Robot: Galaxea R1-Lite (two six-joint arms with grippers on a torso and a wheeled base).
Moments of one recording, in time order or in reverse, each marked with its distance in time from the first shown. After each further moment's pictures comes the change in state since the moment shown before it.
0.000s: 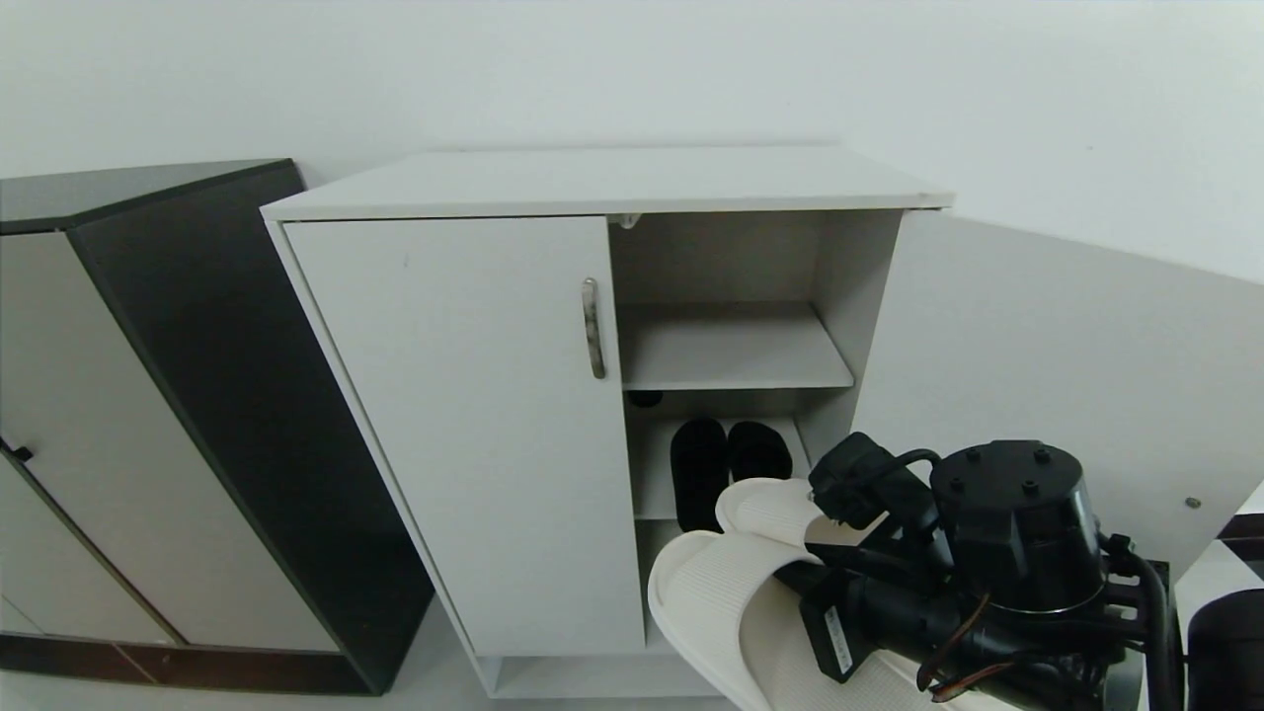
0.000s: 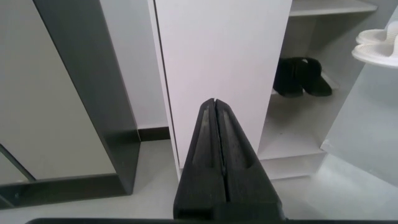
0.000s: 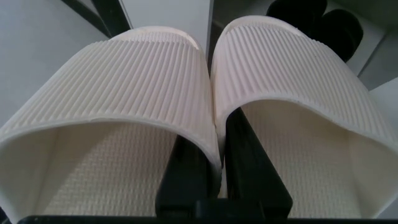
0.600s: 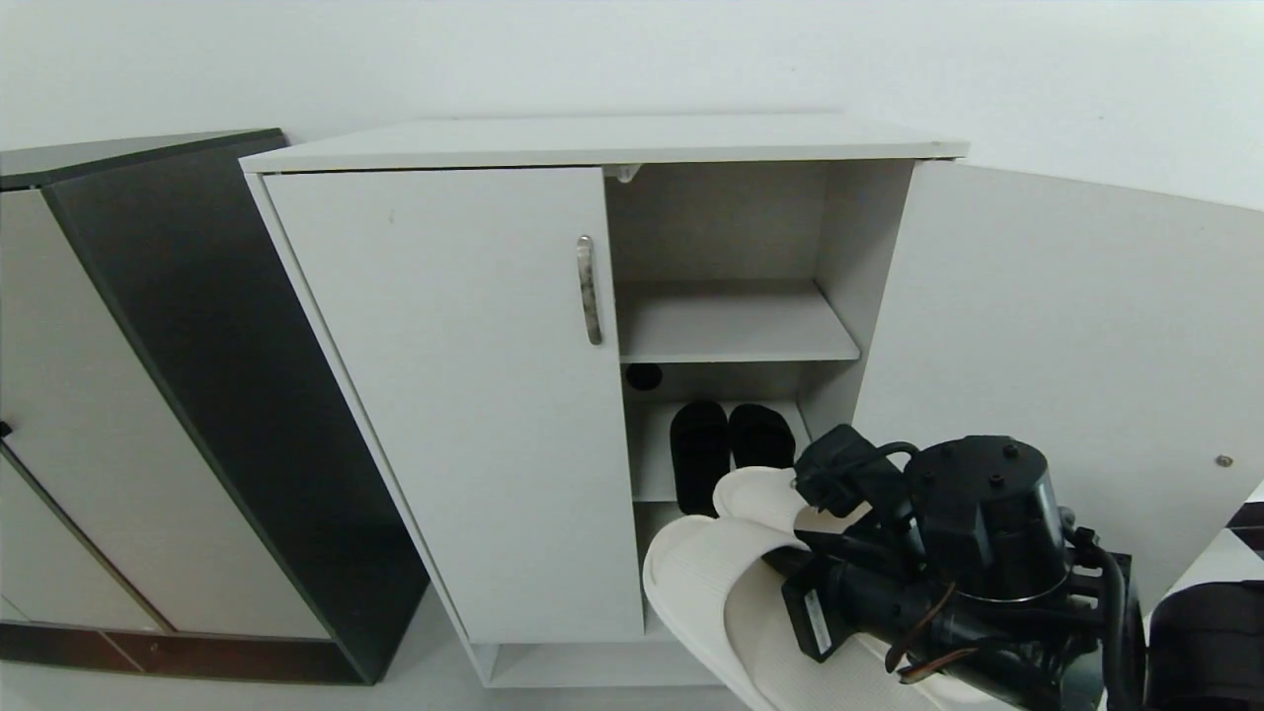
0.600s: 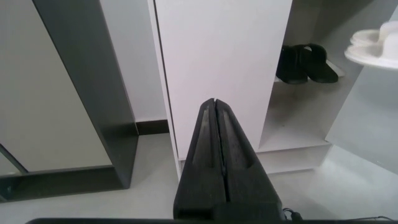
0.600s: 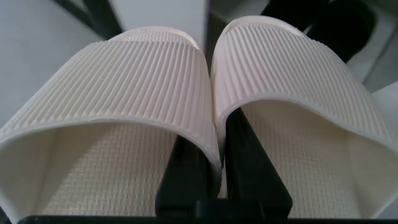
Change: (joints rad) left arm 0.000 0.000 0.000 0.000 0.000 0.000; right arm -0.001 0.050 -0.037 -0.037 -0.061 0.006
